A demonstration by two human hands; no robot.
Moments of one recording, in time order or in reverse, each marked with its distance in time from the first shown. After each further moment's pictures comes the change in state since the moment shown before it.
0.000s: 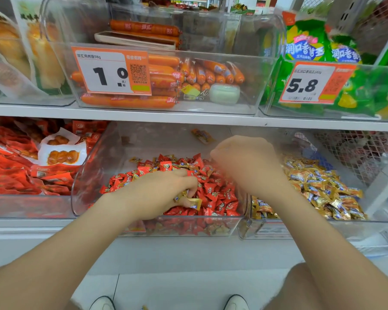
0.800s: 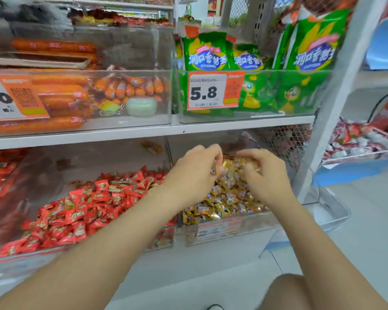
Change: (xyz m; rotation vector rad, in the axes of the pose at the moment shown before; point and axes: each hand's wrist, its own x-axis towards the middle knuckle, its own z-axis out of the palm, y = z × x) left_hand 0.144 0.154 -0.011 -0.310 0.338 -0.014; right_hand -0.048 0.113 -0.108 -0.191 0.243 0.312
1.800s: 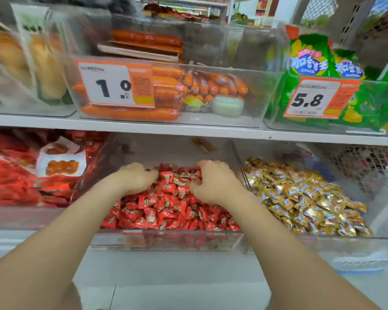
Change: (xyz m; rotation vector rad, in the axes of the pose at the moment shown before) left_hand -0.091 -0.225 -0.095 0.123 -0.169 -0.945; right_hand 0.000 -0.156 0.177 -0.423 -0.593 -0.207
